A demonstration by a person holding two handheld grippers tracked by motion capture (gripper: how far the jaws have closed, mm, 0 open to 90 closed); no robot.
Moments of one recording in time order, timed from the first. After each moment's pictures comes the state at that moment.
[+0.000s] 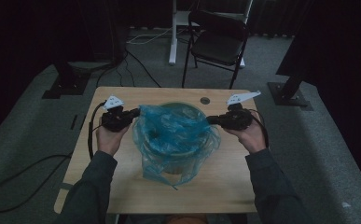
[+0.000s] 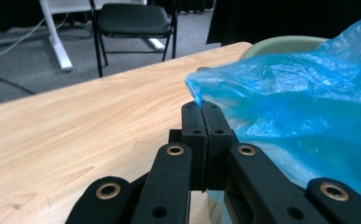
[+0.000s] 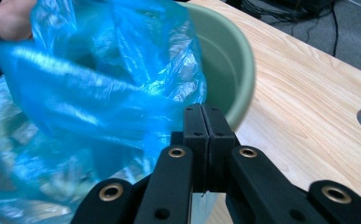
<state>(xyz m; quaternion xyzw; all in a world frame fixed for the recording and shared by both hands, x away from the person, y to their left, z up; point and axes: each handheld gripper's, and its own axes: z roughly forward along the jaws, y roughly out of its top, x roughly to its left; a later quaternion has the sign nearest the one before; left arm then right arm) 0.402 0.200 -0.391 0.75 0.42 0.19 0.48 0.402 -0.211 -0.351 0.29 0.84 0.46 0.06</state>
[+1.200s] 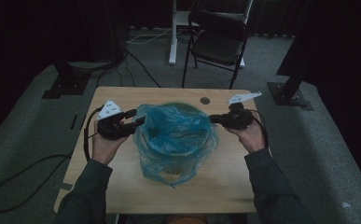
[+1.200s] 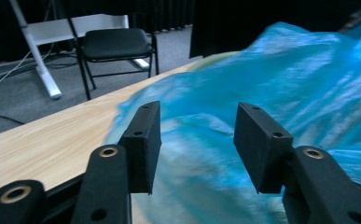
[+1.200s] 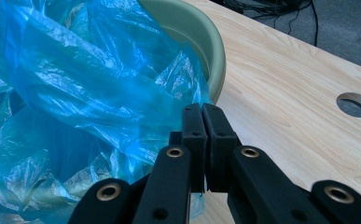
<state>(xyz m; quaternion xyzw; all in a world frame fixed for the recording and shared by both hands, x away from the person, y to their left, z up) 0.356 0.191 -0.364 0.76 0.34 0.22 0.51 0.409 -0.217 -0.361 0.32 0.83 0.45 0.08</state>
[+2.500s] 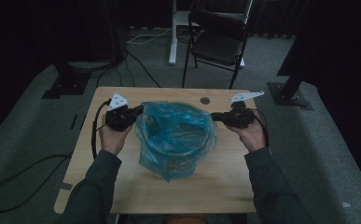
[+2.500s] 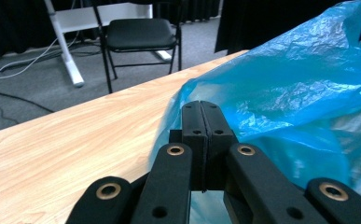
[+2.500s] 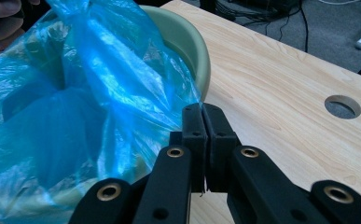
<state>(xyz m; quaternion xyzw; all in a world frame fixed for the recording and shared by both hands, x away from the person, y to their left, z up) 0.396 0.182 -0.377 0.75 0.40 0.24 0.48 0.413 -0.222 -0.361 0.33 0.82 0.46 0.09</state>
